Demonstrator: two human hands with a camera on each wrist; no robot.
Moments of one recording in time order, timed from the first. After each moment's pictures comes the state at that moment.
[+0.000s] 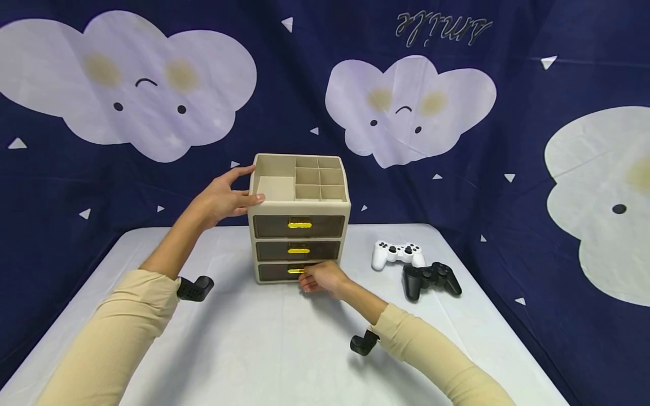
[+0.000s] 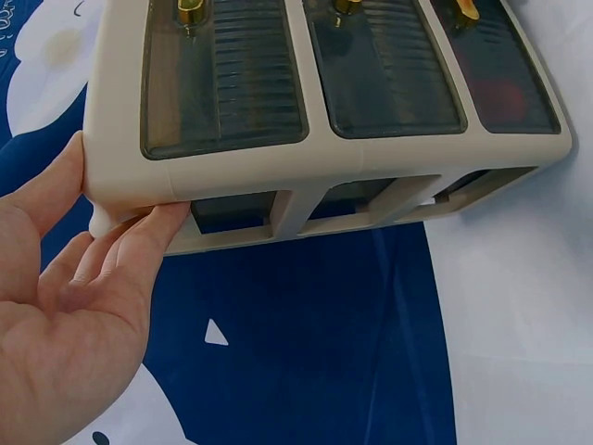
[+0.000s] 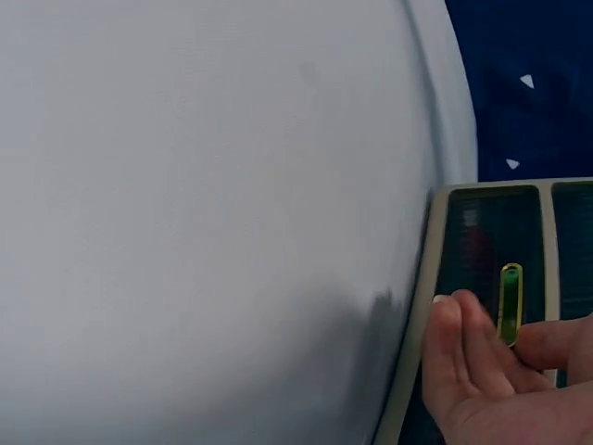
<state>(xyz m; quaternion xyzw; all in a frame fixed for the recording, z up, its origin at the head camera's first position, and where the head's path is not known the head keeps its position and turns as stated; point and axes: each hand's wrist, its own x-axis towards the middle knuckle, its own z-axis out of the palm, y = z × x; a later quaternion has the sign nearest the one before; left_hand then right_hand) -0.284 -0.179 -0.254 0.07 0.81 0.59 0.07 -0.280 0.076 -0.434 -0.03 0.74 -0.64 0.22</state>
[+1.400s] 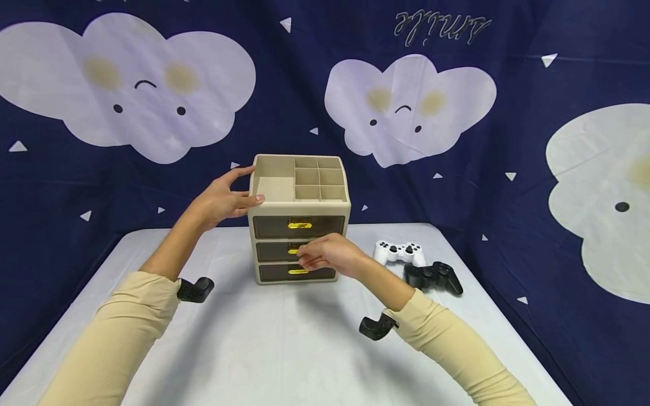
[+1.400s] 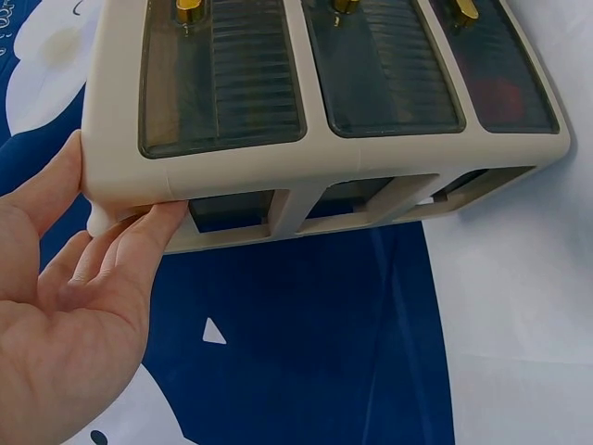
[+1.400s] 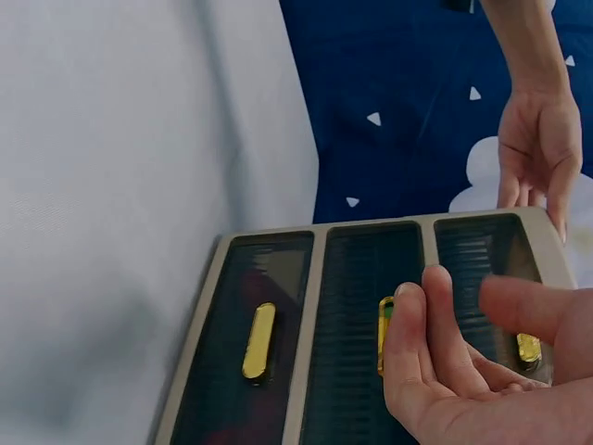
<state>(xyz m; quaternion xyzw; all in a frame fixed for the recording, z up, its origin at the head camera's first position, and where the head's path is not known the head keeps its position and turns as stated) -0.286 -0.178 -0.256 0.06 0.81 0.58 0.07 -0.267 0.088 -0.336 -0.13 0.73 -0.62 0.25</state>
